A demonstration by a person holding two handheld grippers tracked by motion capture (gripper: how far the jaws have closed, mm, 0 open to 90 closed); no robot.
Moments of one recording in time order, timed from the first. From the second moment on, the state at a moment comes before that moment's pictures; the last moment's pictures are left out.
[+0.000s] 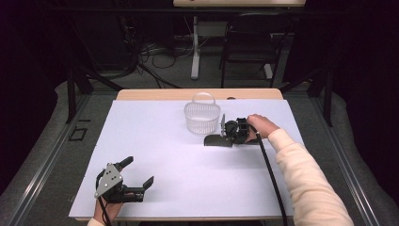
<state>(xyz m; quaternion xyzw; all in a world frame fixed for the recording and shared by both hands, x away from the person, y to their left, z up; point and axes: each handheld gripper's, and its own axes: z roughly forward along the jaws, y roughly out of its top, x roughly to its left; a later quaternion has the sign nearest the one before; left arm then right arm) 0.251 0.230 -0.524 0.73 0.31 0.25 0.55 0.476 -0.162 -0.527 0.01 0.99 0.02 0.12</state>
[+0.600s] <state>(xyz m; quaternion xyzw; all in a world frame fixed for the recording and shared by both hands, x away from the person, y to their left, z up) 0.250 0.230 -0.524 0.73 0.31 0.26 0.55 0.467 -0.169 -0.514 0.01 0.99 0.04 0.14</state>
